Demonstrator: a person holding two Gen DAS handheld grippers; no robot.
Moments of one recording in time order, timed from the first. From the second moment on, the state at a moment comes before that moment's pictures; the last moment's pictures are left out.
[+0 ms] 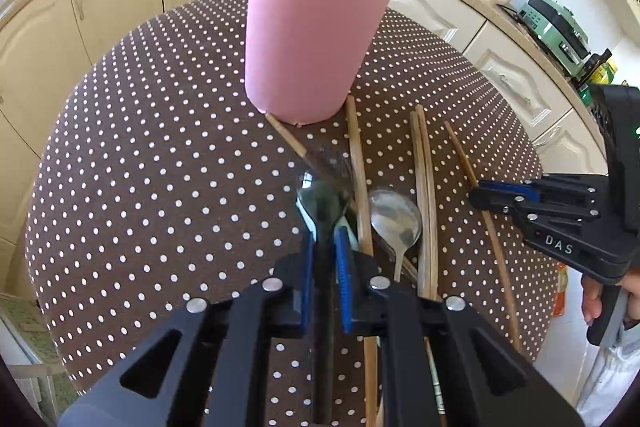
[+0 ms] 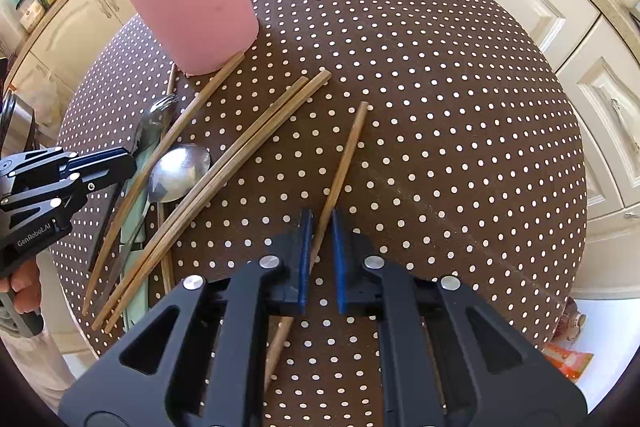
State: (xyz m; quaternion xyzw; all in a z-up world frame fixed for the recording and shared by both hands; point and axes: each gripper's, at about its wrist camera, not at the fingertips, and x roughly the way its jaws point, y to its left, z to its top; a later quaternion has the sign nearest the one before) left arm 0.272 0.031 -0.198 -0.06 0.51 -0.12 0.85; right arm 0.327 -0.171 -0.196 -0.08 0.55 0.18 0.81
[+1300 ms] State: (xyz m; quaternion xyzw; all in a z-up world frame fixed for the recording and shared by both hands) left arm 0.263 0.020 -0.047 -0.12 0.08 -0.11 0.98; right arm 0.295 -0.153 -0.021 0.11 0.11 0.29 0.95
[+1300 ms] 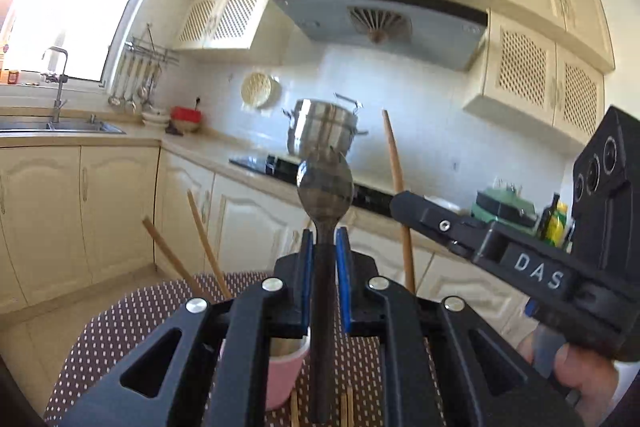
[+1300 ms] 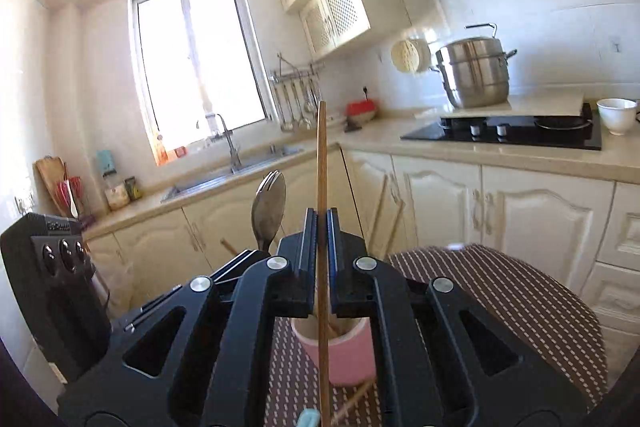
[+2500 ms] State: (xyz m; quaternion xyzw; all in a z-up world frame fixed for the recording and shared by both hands) left arm 0.309 0.045 -0.108 -0.16 0.10 -0.06 0.98; right arm 0.343 -0.134 -0.063 0.14 0.06 0.26 0.95
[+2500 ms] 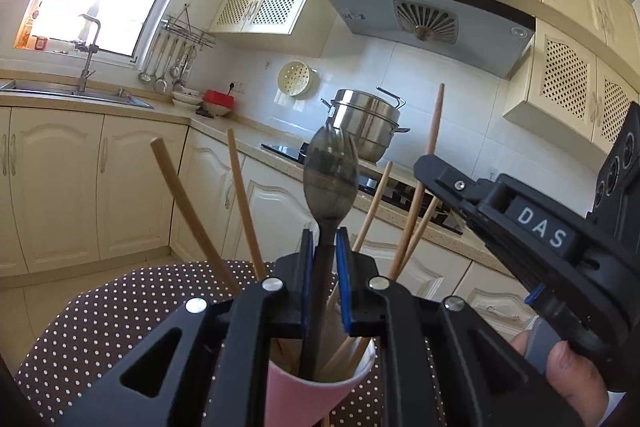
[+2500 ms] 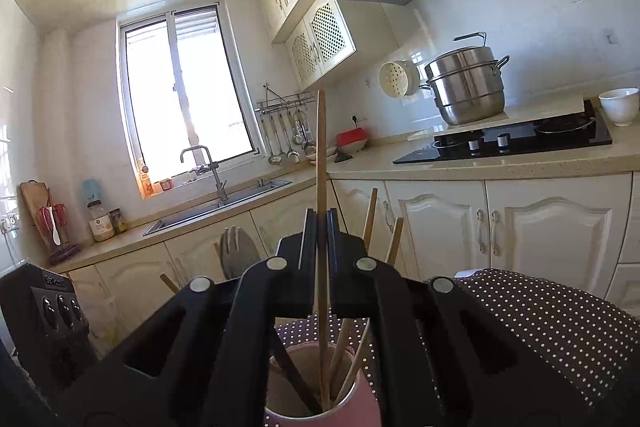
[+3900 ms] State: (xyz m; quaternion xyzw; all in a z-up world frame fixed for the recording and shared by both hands) left arm 0.239 0.066 -0.094 -0.18 0.18 -0.05 0.97; right arm 0.283 -0.145 -0.085 0.12 0.15 0.22 0.96
